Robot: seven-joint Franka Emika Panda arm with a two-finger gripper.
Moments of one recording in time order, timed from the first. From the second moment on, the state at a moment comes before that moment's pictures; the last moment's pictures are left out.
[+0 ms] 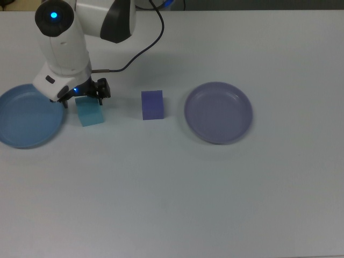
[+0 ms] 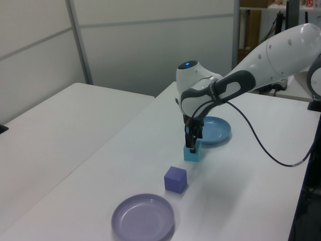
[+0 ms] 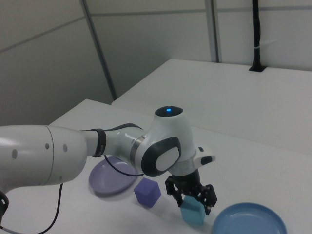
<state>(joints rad) -0.20 0.32 0.04 -1.87 -0.12 2.17 -0.30</state>
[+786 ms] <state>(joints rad) -0.22 0.27 0.03 -1.79 -0.08 2.14 -0.19</state>
